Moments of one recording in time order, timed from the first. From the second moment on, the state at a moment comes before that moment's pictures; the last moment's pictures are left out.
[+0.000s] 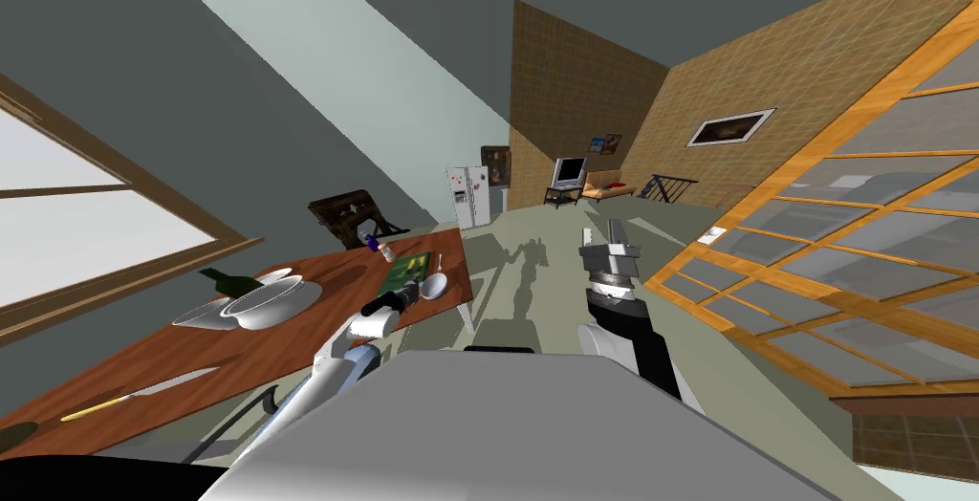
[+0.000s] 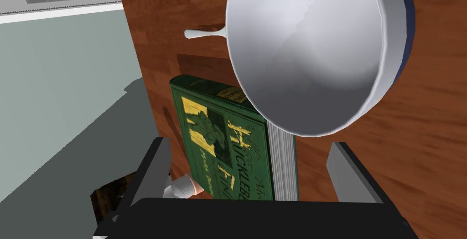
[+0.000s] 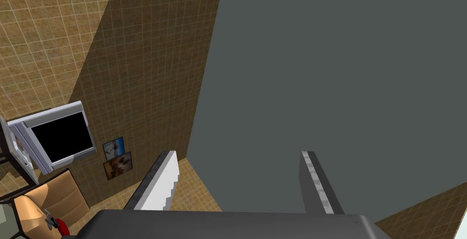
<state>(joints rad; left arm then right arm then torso) 0.27 0.54 0.08 -1.70 0.43 0.53 0.09 0.51 0.03 0.01 -2.38 -0.01 -0.43 -0.07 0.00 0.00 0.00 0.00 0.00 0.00</state>
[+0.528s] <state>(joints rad) 0.23 0.59 0.09 -1.62 0.49 0.68 0.10 0.51 0.03 0.01 -2.38 -0.01 -0.43 -0.07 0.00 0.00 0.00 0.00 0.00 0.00</state>
